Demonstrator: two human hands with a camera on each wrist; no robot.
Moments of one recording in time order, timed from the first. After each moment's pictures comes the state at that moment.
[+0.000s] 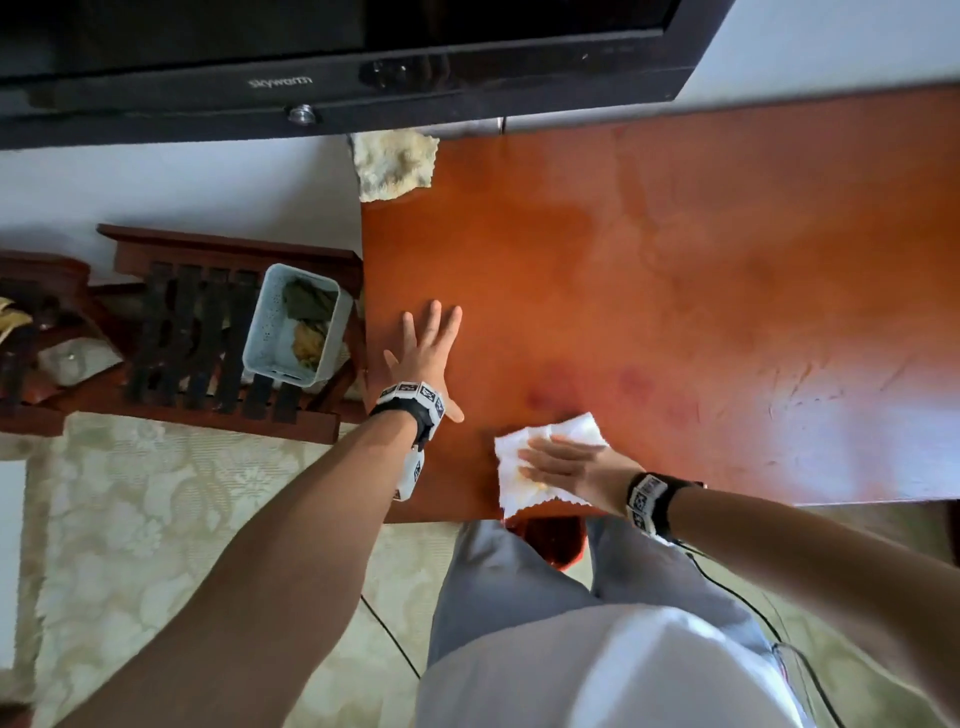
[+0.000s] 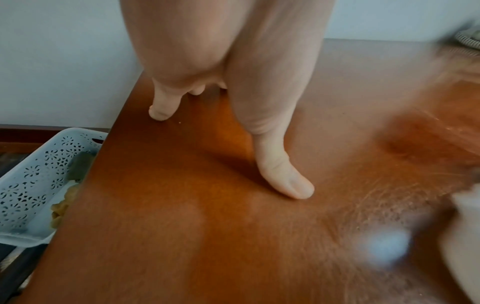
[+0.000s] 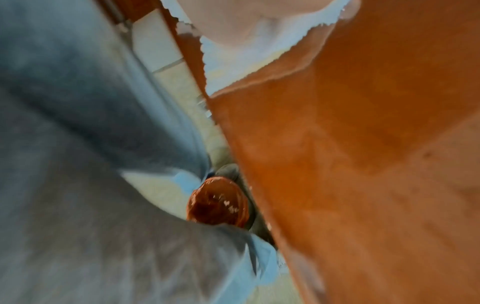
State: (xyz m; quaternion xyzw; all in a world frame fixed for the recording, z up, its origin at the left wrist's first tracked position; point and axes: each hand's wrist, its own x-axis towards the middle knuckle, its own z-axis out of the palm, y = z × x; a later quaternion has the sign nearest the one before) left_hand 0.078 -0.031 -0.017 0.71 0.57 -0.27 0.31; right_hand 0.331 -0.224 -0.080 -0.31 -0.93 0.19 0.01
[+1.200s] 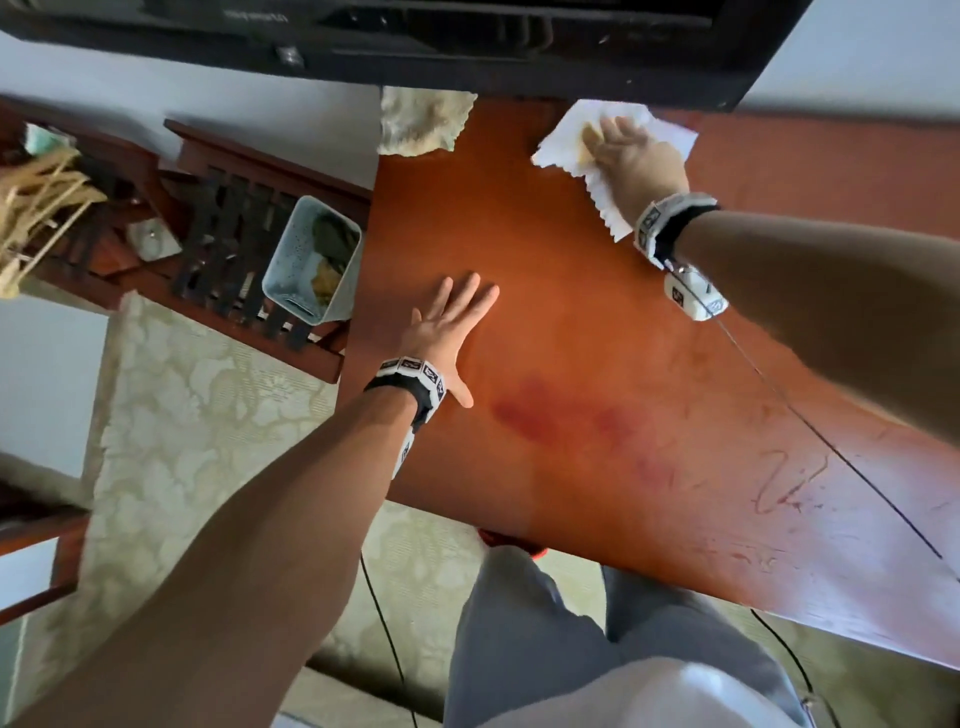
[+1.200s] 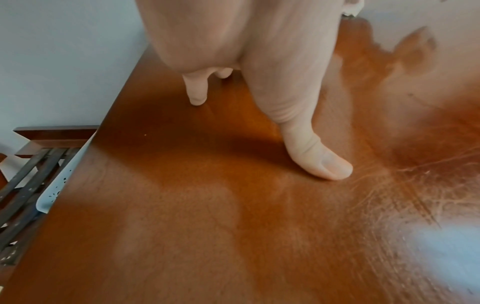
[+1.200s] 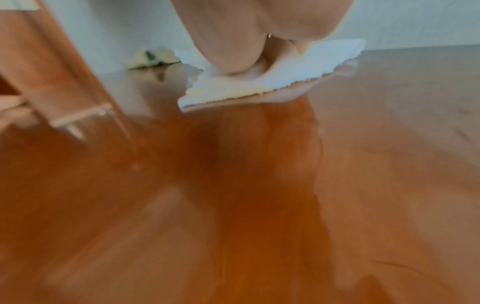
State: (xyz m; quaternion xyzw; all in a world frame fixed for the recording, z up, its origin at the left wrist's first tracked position) left_hand 0.143 -0.020 -0.017 0.71 0.58 -0.27 0.29; right_hand 0.420 0.168 -0.064 -0.54 -0.83 0.11 -0.11
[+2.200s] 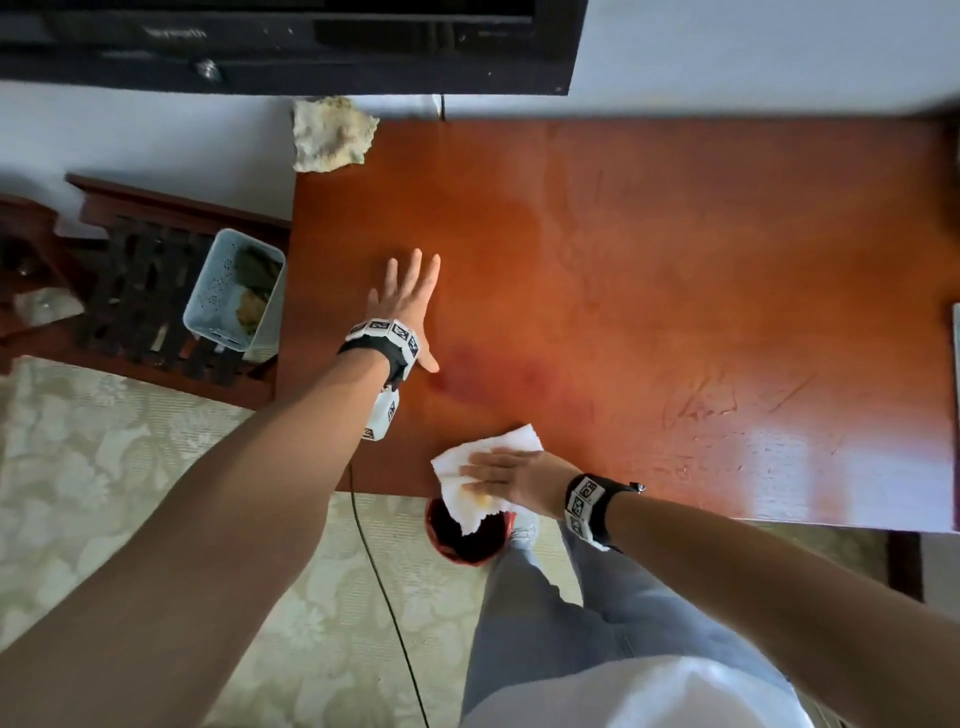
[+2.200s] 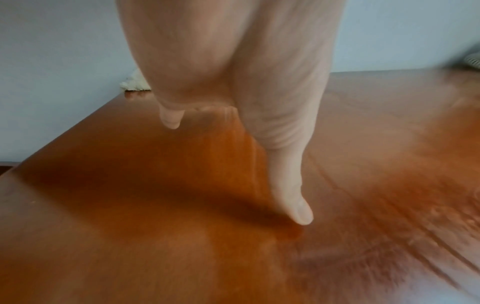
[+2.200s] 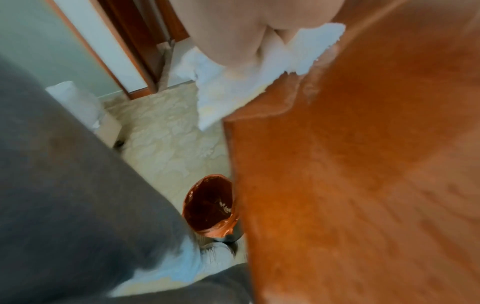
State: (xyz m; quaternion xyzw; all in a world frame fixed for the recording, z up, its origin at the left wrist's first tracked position) left_hand 0.194 -0.031 -0.004 0.72 0.59 -0.23 0.28; right_hand 0.405 -0.252 -0.071 -0.25 -0.93 0.29 -0.04
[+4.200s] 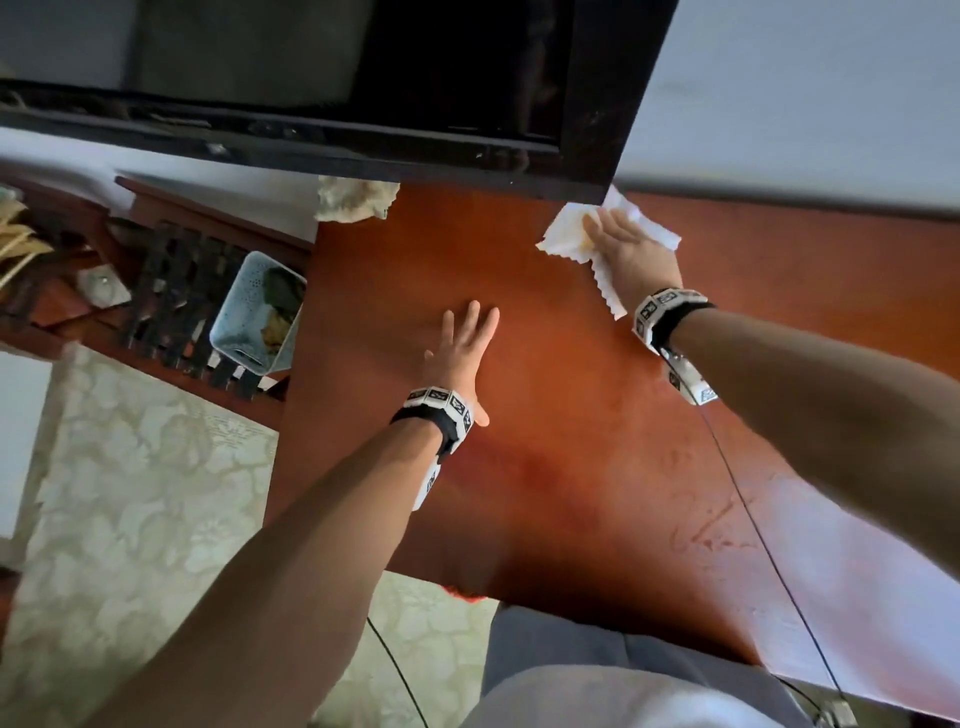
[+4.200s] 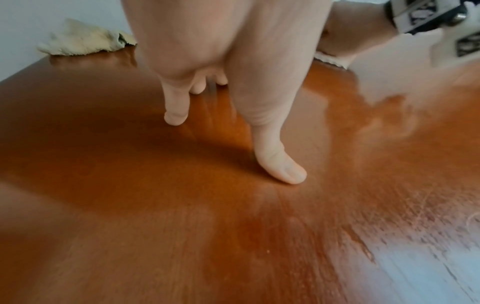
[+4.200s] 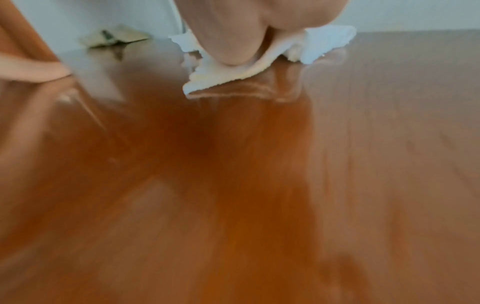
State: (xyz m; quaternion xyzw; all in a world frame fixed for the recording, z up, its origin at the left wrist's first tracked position) left_hand 0.264 0.017 -0.020 0.68 0.61 -0.26 0.31; right_hand 0.538 0.134 -0.080 -0.58 -0.80 0.14 -0.01
